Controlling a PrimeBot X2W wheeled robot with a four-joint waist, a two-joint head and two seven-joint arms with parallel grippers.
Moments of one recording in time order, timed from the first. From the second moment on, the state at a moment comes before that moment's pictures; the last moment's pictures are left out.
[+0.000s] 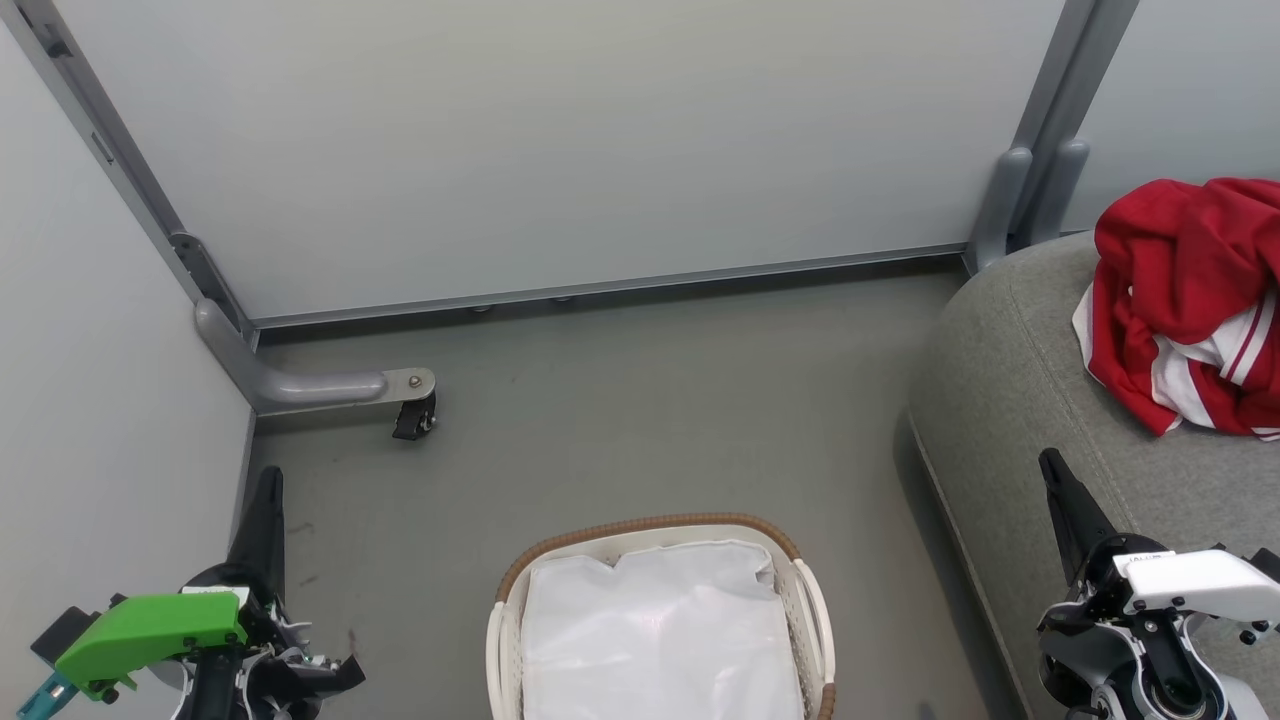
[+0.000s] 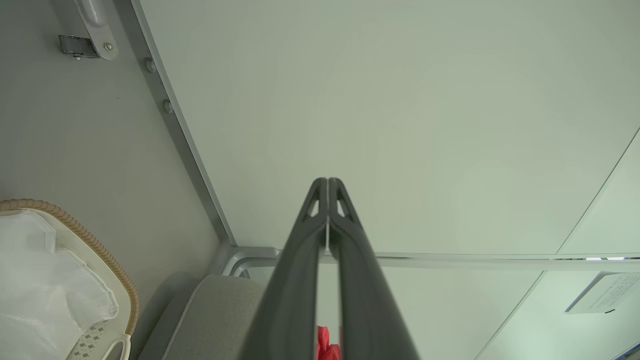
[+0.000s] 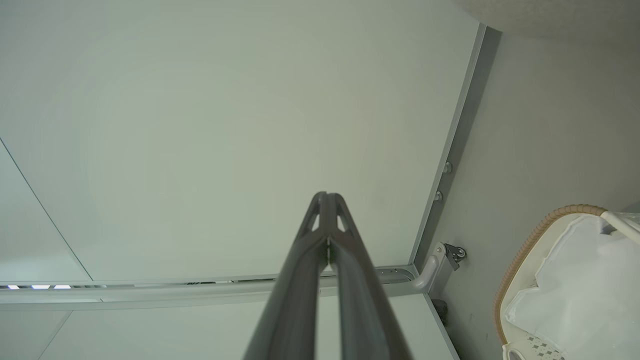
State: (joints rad) left arm -0.10 0.05 0.11 0.24 -1.61 -0.13 0.11; right arm -0.10 -0.05 -0.11 0.25 1.61 0.13 0.11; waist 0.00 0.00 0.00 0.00
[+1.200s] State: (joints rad) left arm -0.10 0.05 0.11 0.24 -1.61 -0.13 0.11; right arm -0.10 -0.05 -0.11 0.25 1.61 0.13 0.11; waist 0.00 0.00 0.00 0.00
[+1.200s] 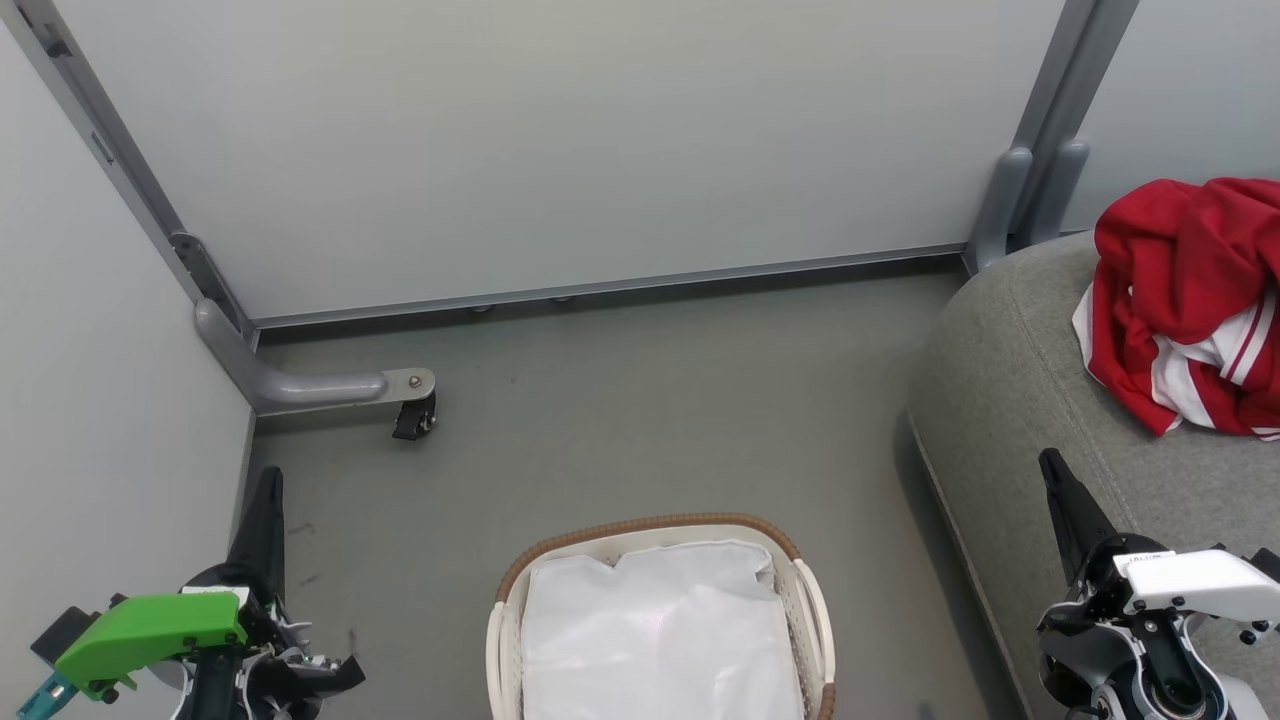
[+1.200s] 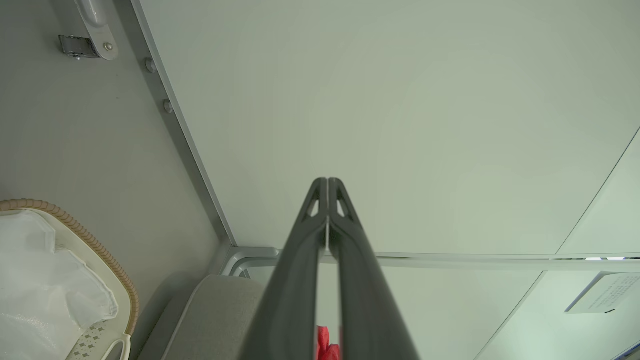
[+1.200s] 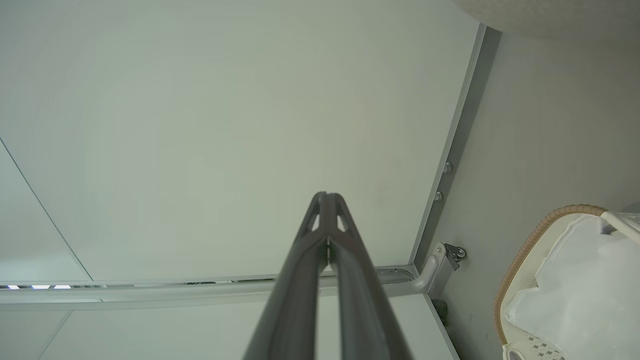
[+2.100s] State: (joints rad) left arm -0.10 0.05 0.11 0.24 -1.61 -0.13 0.11; right arm -0.10 -0.05 -0.11 0.25 1.61 0.13 0.11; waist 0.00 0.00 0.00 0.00
